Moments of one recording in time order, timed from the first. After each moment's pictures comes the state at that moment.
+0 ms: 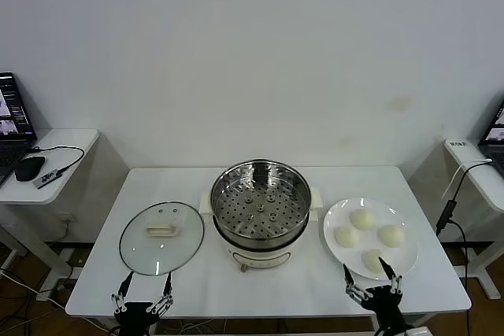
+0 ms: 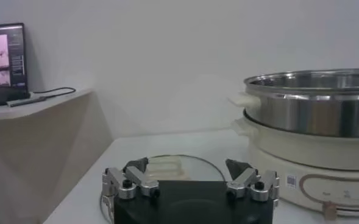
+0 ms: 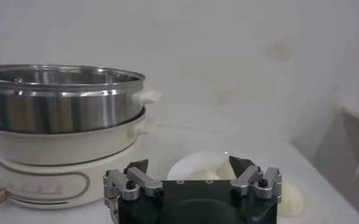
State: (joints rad) left arm 1.86 -1.37 -0.58 -2.12 -0.10 -0.06 -0.10; right arm -1.75 1.29 0.70 2.09 0.09 -0.02 -0.07
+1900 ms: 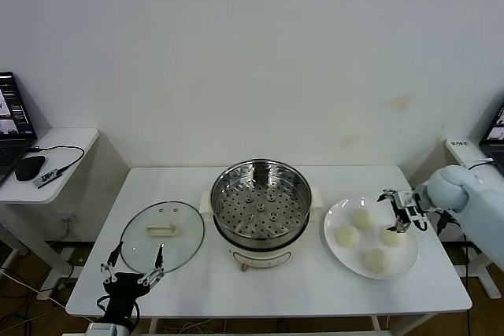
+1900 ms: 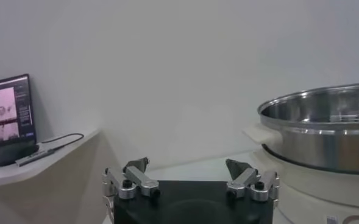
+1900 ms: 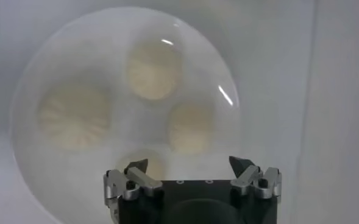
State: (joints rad) left arm 1.76 -1.35 -0.63 -2.18 -0.02 0.03 -0.08; right arm -0.16 0.59 -0.57 1.22 -0.27 -0.01 -0.97
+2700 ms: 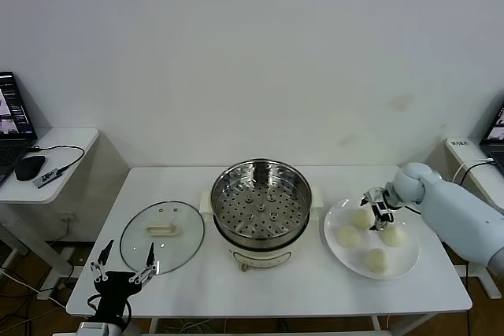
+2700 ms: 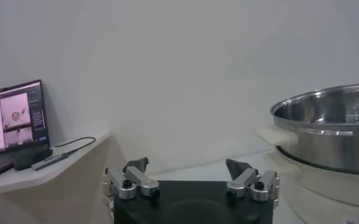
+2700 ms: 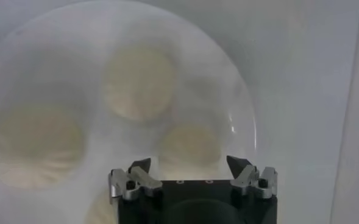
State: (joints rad) left arm 1.77 -1.35 -0.67 -2.19 -0.02 0.04 -0.09; right arm -0.10 0.80 -0.65 0.98 -0.31 -0.01 -0.99
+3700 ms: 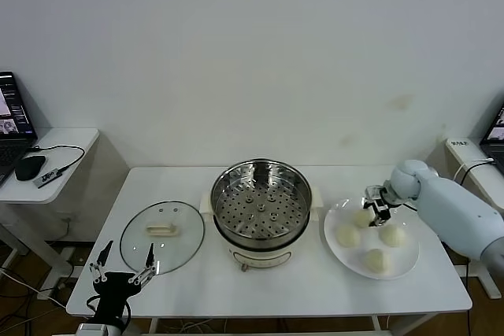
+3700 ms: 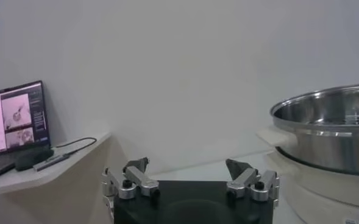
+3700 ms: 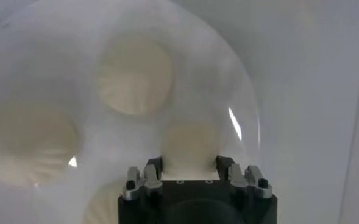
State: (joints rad) left arm 1.78 -1.35 -0.67 -2.20 -0.02 0.04 -0.09; right arm -0.03 0.78 -0.70 0.99 -0.28 -0.03 -1.03
